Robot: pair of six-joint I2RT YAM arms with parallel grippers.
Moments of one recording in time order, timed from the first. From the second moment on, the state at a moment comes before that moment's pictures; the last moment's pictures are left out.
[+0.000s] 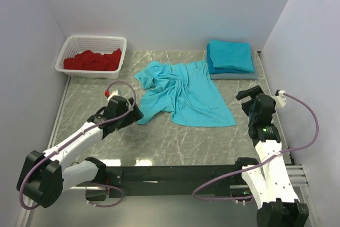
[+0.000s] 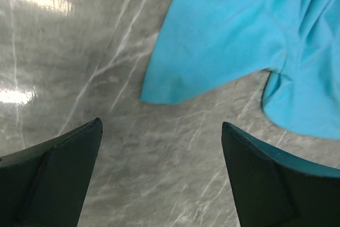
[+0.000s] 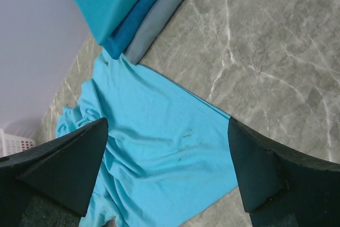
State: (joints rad) left arm -0.47 1.08 0.60 -0.32 -0.12 -0.85; right arm -0.07 0.71 0.58 -0.30 0.24 0.85
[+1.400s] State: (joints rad) left arm -0.47 1.42 0.64 -0.19 -0.13 -0.95; right arm -0.07 1.02 0.70 -0.40 0.11 0.75
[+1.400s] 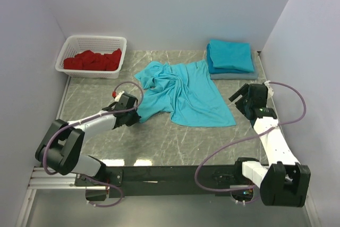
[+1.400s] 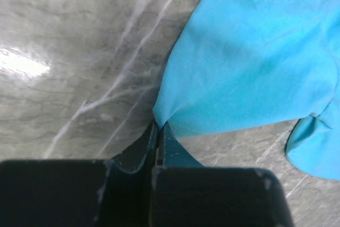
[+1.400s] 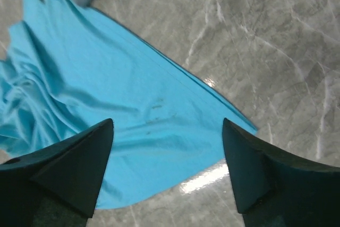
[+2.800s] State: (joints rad) left arm -0.47 1.05 0.54 -0.34 -0.36 -0.93; right arm 0.02 1.48 0.76 -0.55 0.19 0.65
